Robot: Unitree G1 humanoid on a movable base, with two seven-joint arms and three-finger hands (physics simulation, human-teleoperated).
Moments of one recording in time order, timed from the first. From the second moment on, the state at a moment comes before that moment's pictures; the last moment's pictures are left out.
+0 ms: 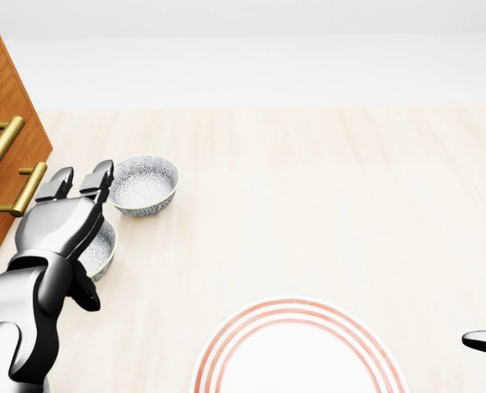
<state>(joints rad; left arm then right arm) -0.42 0.24 0.04 0.25 1.21 0.09 -0.27 0.05 -0.28 -0.60 -0.10 -0.19 0.09 0.23</state>
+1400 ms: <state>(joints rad) -0.44 0.25 0.02 0.42 1.21 0.09 -0.18 0.06 -0.28 -0.60 -0.11 -0.19 0.09 0.23</state>
